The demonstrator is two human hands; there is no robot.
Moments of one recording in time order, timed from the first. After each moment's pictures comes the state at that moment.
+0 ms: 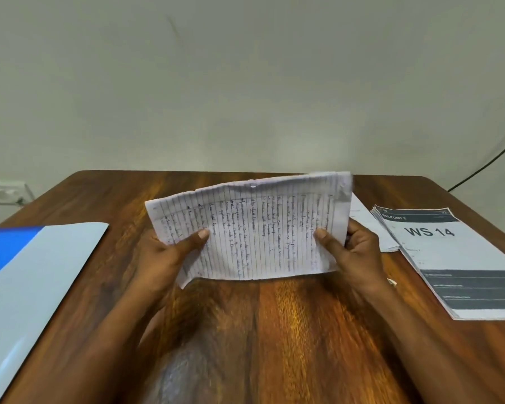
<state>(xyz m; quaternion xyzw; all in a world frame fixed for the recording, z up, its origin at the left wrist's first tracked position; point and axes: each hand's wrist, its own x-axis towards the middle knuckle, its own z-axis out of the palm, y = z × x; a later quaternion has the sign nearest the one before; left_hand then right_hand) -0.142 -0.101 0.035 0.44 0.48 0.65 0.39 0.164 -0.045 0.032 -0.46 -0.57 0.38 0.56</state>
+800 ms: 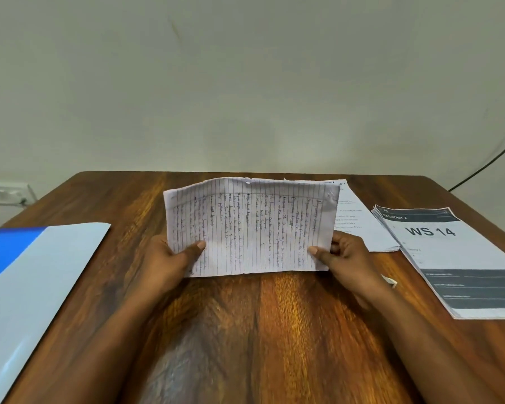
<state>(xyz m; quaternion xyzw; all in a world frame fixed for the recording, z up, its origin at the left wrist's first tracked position) -0.147 -0.097 0.029 0.48 0.62 0.53 0.31 0.172 -0.032 0.014 -0.51 -0.60 0.43 0.44</state>
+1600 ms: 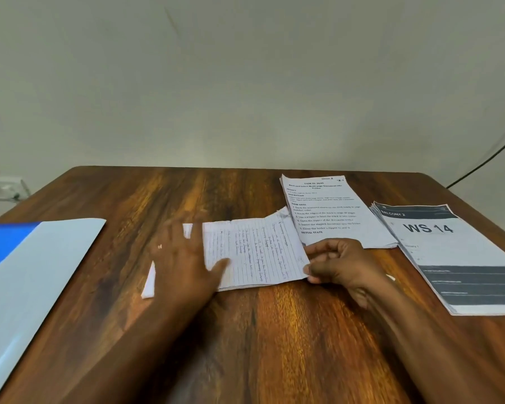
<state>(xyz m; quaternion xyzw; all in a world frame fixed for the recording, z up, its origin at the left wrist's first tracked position) -0.115 -0.101 0.017 0.63 0.71 0.32 0.01 0.168 -0.046 0.031 -0.55 -0.50 0.54 0.39</state>
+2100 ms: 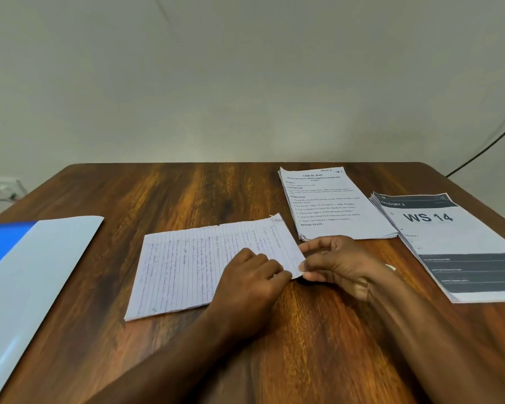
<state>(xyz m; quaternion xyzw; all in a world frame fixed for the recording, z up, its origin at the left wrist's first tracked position) -0.045 -0.107 -0.016 0.85 0.41 0.27 -0.18 0.159 -0.051 0.033 -0.54 -0.43 0.63 0.36</state>
